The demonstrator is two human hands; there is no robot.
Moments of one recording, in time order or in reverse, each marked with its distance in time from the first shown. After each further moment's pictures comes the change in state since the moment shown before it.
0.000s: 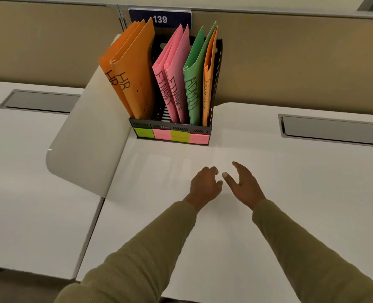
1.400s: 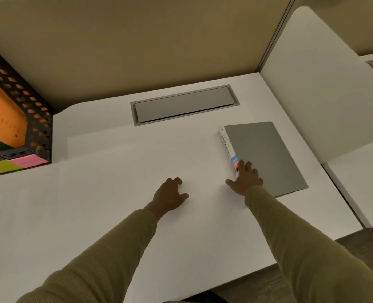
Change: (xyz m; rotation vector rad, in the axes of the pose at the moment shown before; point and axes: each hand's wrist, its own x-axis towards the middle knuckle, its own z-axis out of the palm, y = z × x) left_hand 0.015 0.279 0.268 0.196 -0.456 0.089; right_hand -0.076 0.372 -0.328 -0.465 0.045 0.686
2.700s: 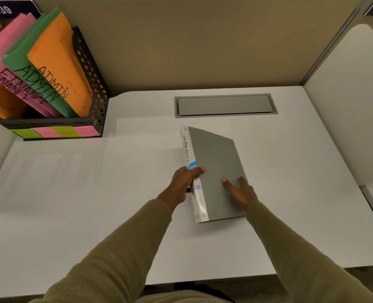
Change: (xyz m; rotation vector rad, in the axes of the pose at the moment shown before) left_hand -0.059 -0.013 -0.031 -1.291 0.121 -0.301; right_hand -0.074 -0.062 0.043 0.552 -0.196 -0.022
